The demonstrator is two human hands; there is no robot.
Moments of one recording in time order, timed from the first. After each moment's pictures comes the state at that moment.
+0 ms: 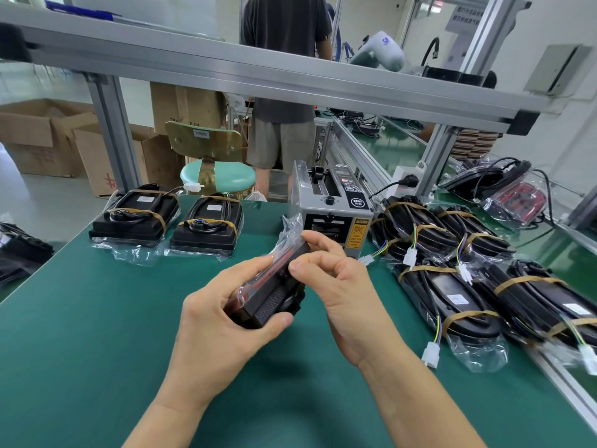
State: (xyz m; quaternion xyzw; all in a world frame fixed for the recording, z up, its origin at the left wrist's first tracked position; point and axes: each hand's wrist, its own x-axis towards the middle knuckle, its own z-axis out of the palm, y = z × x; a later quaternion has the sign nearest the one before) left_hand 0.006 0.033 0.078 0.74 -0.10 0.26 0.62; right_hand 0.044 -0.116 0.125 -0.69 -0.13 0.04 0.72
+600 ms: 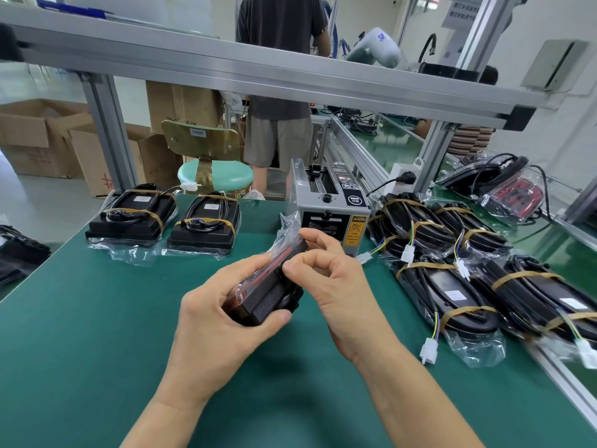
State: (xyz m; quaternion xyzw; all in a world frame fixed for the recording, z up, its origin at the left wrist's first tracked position) left_hand 0.007 0.032 0.079 0.74 -0.10 0.26 0.62; right_hand 0.047 -0.114 0.121 -0.70 -0.13 0.02 0.70
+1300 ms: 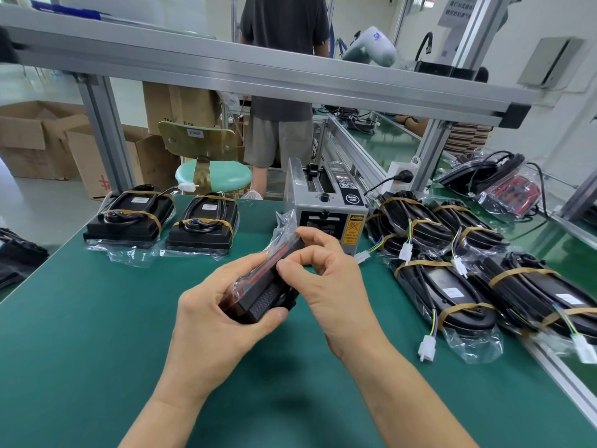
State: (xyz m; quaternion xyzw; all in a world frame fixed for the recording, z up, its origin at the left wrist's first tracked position) left_hand 0.009 0.034 0.078 0.74 -0.10 0.26 0.62; right_hand 0.047 -0.107 0.117 -0.72 -0.11 -0.03 0.68
